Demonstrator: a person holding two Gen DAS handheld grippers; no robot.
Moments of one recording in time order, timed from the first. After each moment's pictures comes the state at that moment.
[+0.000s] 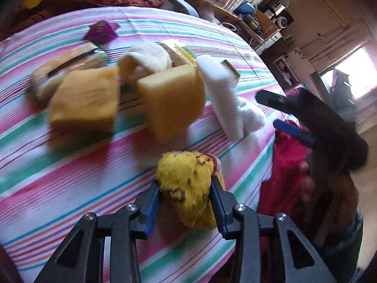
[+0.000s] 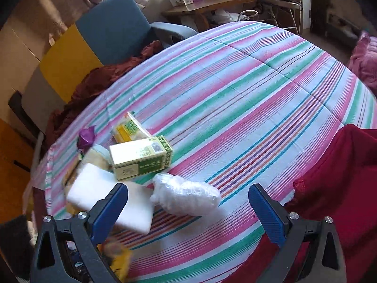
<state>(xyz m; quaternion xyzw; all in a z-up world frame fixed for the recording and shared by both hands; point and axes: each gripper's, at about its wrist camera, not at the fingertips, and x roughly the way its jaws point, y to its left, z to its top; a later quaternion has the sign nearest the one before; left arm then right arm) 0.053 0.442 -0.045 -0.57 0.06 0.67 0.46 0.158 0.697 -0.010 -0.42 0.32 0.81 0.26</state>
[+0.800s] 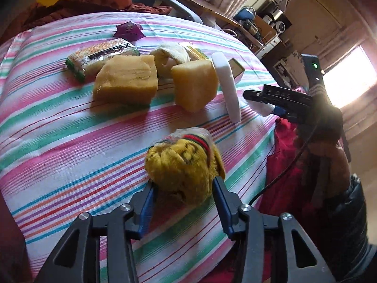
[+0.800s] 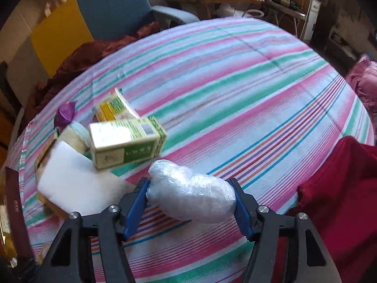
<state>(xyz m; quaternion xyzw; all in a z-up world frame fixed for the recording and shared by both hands) 0.058 0.395 -0.046 -0.56 0.04 0.69 0.46 0.149 0.688 -0.019 -0.46 0.25 0.80 0.29</state>
